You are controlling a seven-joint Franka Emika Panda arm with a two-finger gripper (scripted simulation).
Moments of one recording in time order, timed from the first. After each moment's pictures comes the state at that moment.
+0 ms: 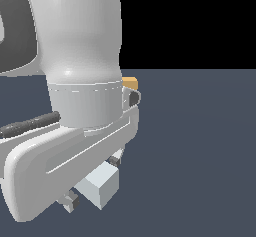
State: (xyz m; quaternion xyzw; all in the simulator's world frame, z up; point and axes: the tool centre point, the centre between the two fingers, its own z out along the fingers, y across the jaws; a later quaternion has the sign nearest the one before) arm -0.051 -0.135 0.025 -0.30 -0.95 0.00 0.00
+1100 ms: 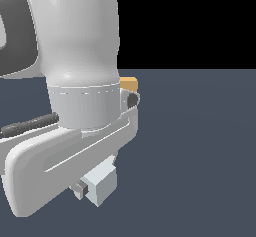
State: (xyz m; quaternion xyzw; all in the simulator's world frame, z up) arm -0.055 -0.131 0.022 -0.32 -0.95 0.00 0.00
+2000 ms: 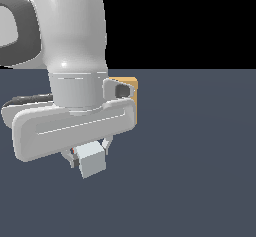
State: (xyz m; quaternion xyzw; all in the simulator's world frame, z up) arm -0.076 -0.089 0.033 -0.48 -0.88 0.00 0.00
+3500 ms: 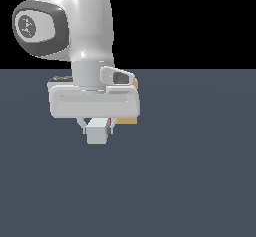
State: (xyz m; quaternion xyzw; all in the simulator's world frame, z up) arm -0.073 -0.015 0.050 -0.70 -0.71 0.00 0.00
